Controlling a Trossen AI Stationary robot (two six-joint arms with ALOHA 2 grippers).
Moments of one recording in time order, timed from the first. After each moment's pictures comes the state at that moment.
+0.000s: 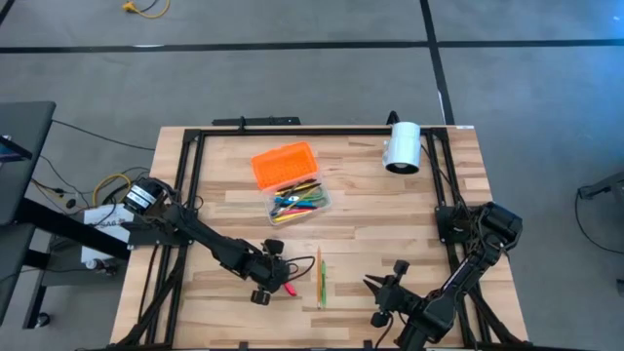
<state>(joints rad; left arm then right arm) -0.48 1.80 0.93 -0.33 -0.14 -0.25 0.98 1.94 1.20 -0.88 1.07 1.15</state>
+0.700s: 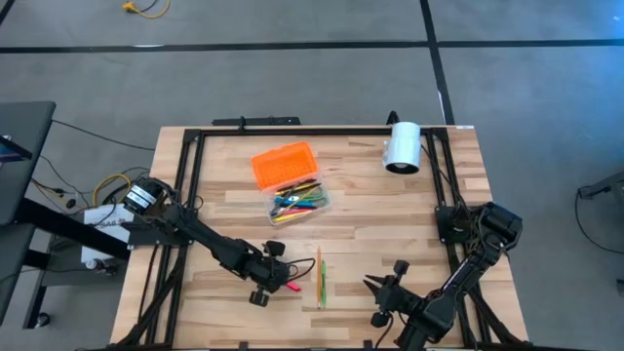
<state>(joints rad) -0.48 1.80 0.93 -0.29 -0.12 -0.20 0.98 1.94 1.20 -0.87 1.07 1.15</state>
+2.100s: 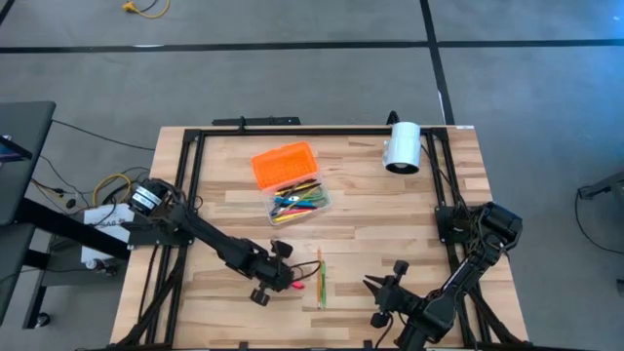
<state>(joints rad) -0.45 1.87 0.97 -0.28 -0.12 -0.02 0.98 1.94 1.20 -0.87 1.07 1.15</state>
